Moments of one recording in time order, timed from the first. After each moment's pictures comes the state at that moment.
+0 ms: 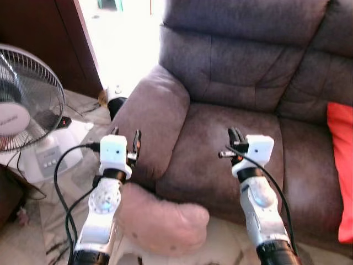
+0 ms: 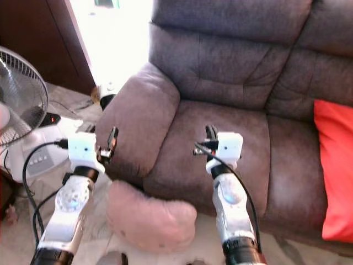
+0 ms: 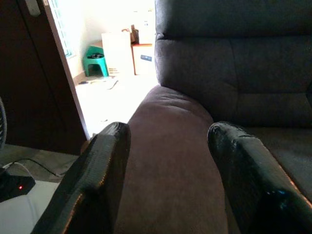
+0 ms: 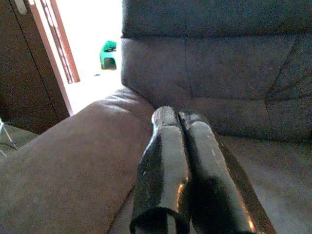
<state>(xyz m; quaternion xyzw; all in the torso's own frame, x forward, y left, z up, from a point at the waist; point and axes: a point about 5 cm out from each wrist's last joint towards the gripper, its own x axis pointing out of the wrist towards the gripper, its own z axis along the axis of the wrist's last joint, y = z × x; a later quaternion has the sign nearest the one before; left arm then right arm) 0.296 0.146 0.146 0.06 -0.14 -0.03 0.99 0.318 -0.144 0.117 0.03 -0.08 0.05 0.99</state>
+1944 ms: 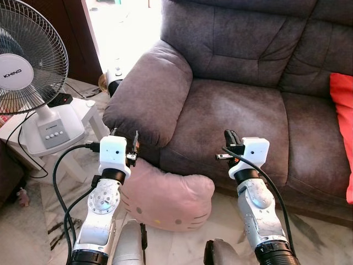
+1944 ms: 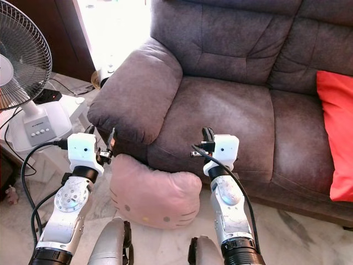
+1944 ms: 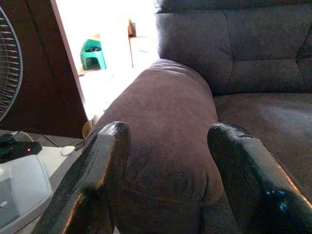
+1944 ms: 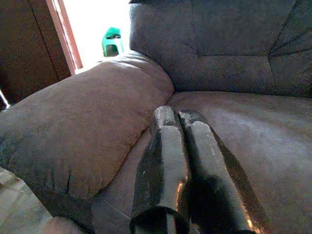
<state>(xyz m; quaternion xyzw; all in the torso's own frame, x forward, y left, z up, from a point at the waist) 0.296 0.148 0.145 0.06 -0.14 -0.03 0.99 0.317 -0.139 0.111 0.03 -0.07 0.06 1.00</state>
